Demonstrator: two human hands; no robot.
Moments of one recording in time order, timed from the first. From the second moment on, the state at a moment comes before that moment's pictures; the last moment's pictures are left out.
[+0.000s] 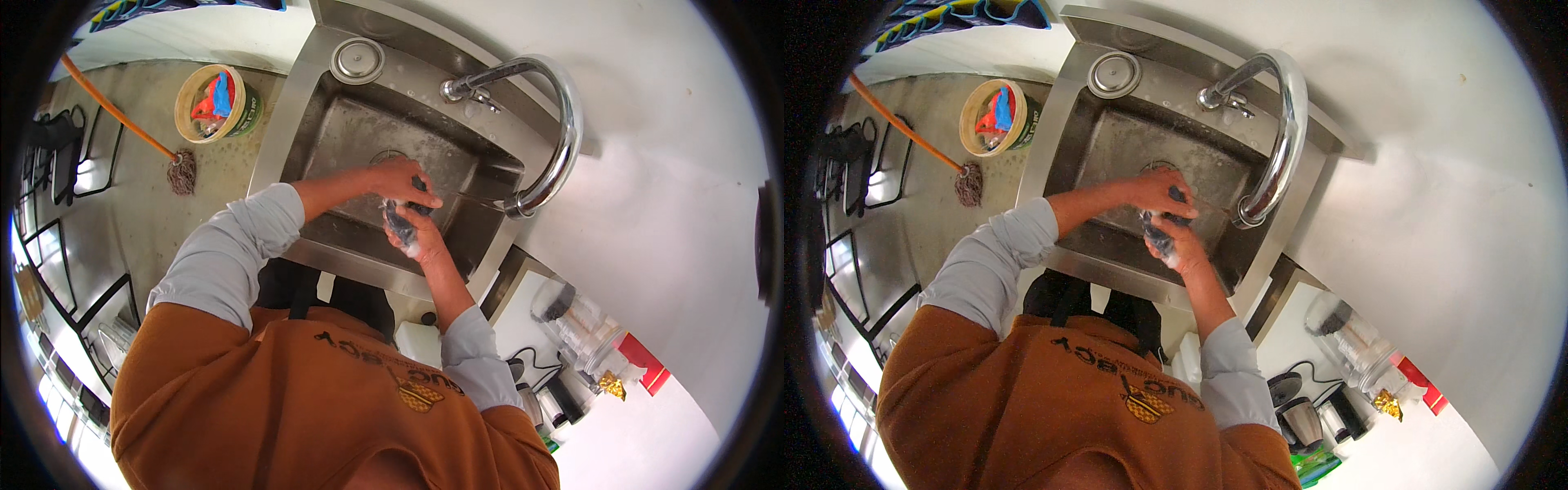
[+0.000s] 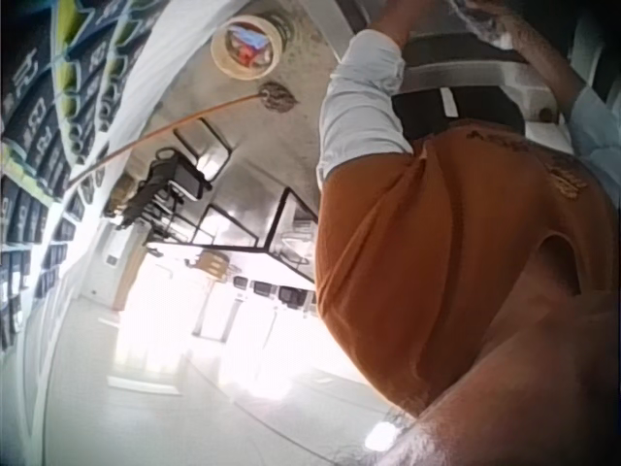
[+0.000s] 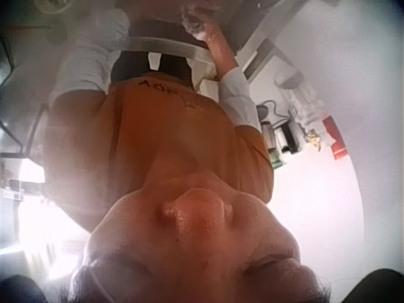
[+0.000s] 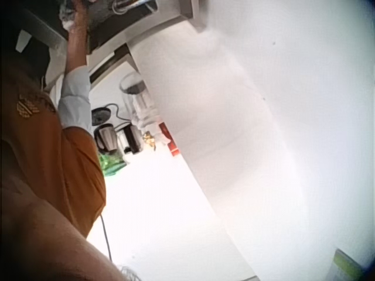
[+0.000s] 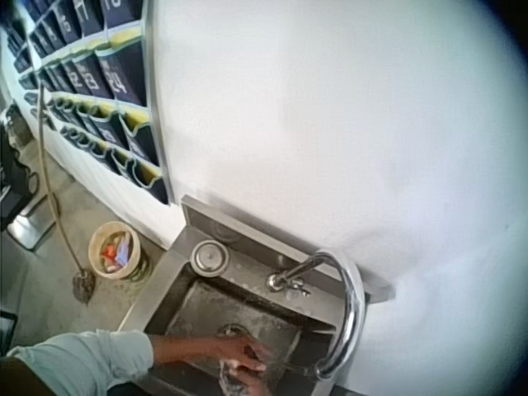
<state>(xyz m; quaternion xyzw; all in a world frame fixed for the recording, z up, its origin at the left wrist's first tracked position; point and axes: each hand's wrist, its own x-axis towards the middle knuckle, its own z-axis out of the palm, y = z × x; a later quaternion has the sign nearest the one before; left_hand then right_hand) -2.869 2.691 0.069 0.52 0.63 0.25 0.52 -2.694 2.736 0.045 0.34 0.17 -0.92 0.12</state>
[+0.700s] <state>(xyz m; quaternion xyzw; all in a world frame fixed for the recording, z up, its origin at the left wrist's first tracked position) -2.821 2.733 0.038 0.31 0.62 0.59 0.41 -2.716 2.731 0.029 0.43 0.39 -0.80 -0.14</state>
